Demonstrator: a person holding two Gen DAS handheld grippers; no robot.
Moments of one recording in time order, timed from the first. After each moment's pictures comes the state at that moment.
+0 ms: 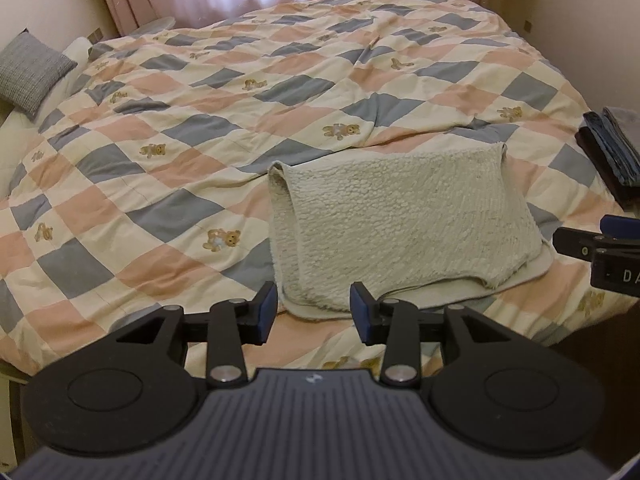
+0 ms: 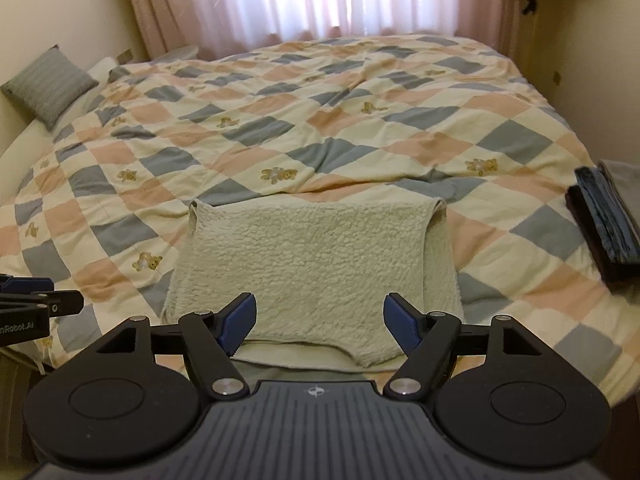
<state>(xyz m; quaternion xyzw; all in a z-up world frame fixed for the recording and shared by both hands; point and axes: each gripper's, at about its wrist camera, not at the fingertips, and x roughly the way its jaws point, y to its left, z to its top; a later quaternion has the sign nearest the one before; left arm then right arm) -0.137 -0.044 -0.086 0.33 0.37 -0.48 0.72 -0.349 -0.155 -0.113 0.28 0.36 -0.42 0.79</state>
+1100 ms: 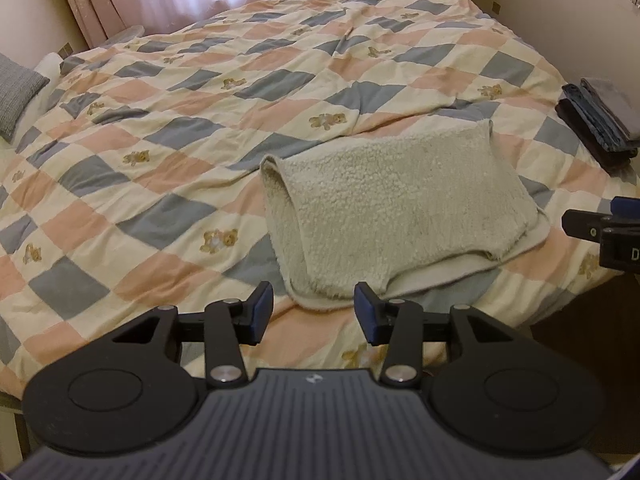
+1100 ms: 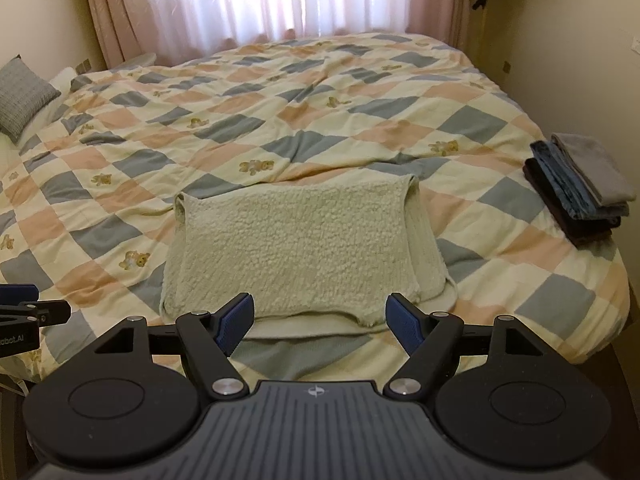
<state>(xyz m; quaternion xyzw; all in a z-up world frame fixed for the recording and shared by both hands) -0.114 -0.047 -0.099 0.35 0.36 -0.51 0.69 -0.328 -0.108 -0.106 0.28 0.36 -0.48 0.75</state>
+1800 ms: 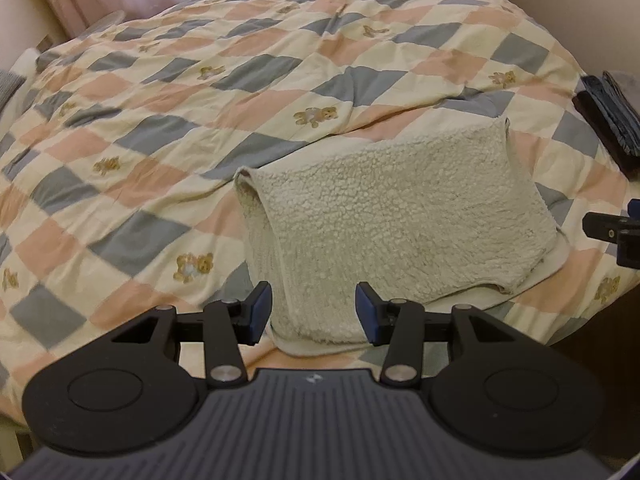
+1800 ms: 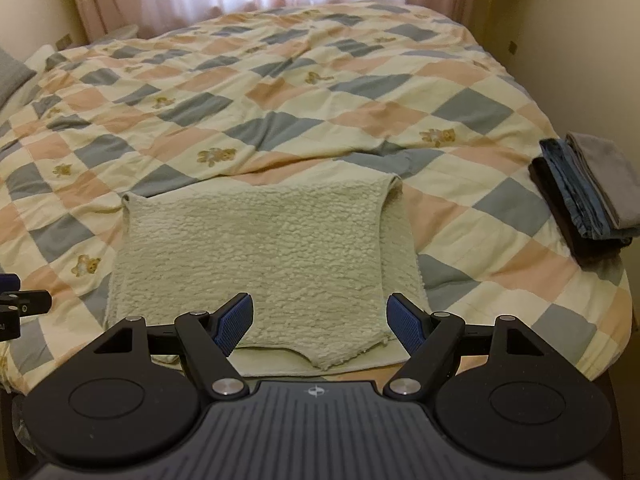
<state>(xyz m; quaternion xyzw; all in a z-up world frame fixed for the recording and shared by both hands) -0.103 -0.148 -0.137 0.39 0.39 -0.51 0.66 -0.337 -0.215 -0.147 0.29 0.41 -0.48 0.72</state>
